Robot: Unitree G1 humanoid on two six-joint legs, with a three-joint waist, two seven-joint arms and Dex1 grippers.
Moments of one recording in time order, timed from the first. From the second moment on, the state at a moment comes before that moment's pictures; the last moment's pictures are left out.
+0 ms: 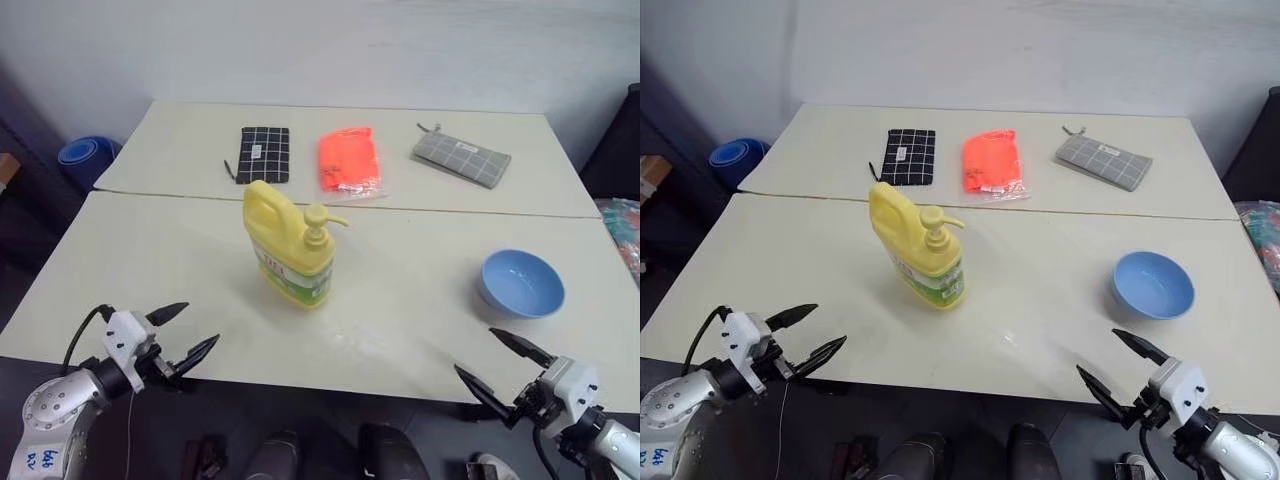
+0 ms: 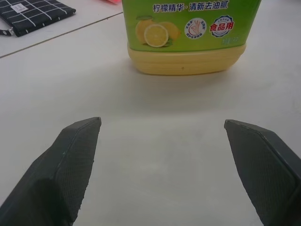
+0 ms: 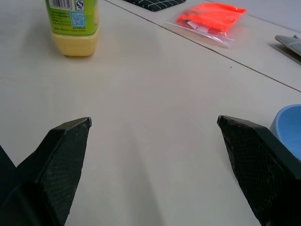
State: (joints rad) left arm 0.24 0.61 0.31 -0.11 -0.38 -0.04 -0.79; right arm 0.48 -0.49 -0.32 -0.18 0.42 -0.32 0.87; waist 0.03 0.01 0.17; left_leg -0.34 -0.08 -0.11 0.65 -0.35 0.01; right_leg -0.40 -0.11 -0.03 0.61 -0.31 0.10
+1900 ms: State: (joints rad) left arm -0.04 0.69 0.18 -0.54 -0.83 0.52 -0.87; right arm -0.17 -0.64 -0.19 0.20 0.18 0.11 0.63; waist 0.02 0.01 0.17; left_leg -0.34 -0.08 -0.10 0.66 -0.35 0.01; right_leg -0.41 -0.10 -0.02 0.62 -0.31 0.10
